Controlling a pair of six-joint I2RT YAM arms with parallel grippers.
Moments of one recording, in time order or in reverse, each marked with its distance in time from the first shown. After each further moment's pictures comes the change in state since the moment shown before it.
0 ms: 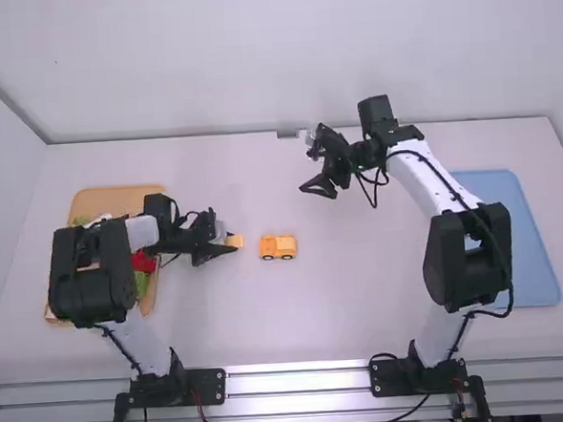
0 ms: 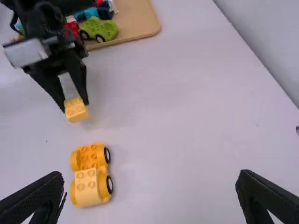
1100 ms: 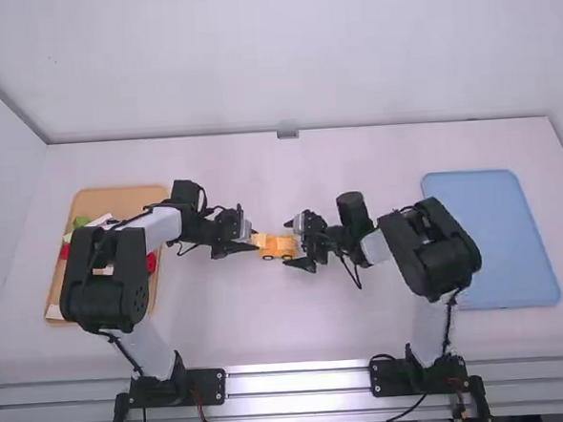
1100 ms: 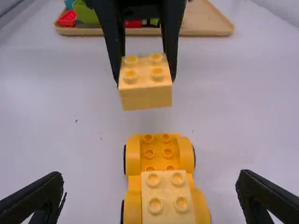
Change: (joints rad) left arm -0.198 -0.038 0.067 -0.044 -0.026 0.003; right arm 0.172 0.151 -0.805 1.289 -0.113 0.238
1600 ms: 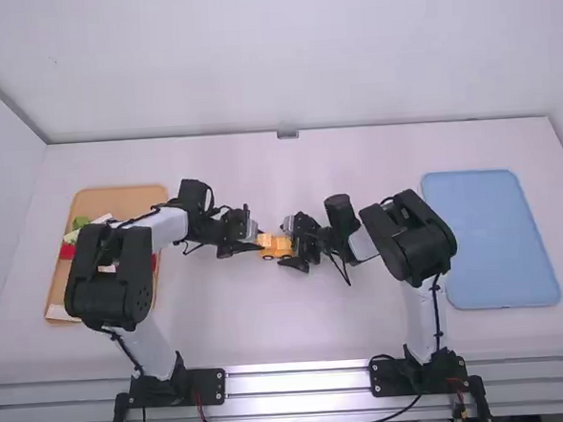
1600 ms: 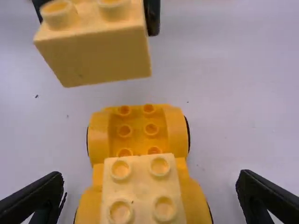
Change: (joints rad) left arm -0.034 0.022 0.000 0.058 -0.013 -0.053; right arm 0.047 0.122 0.078 0.007 0.110 -0.004
